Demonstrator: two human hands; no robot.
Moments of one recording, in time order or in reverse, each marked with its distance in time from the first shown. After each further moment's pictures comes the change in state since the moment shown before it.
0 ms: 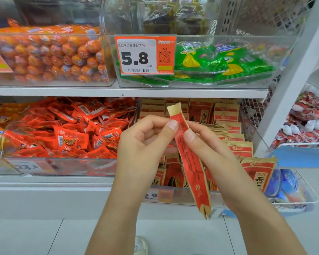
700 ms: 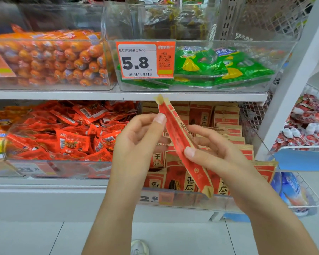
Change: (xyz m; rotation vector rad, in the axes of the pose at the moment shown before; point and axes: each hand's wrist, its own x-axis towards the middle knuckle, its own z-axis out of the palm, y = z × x) left_hand 0.002 0.004 -0.005 0.038 0.076 -0.086; right_hand -0.003 -0.007 -0.019 -0.016 -0.049 0.111
